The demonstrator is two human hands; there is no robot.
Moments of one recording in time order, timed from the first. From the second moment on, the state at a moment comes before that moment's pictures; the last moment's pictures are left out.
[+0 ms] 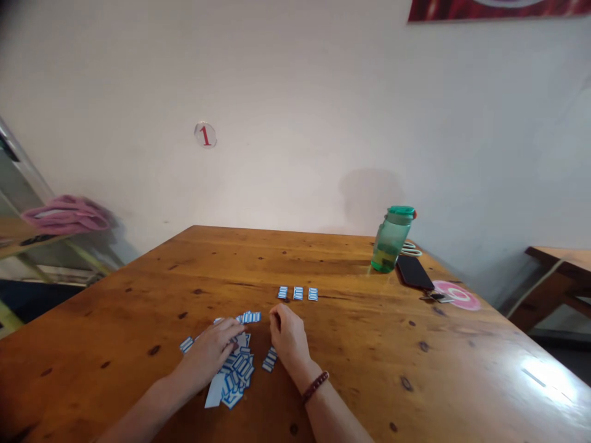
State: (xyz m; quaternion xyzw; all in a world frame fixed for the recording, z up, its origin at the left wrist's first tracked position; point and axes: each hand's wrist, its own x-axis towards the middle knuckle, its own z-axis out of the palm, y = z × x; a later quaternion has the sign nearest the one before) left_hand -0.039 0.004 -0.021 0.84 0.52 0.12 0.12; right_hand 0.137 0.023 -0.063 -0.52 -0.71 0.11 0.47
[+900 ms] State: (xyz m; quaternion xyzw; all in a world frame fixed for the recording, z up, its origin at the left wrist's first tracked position) left_hand -0.033 0.039 0.003 0.87 0.46 -0.03 0.13; right_hand 0.134 0.026 -0.070 -0.51 -0.71 0.13 0.47
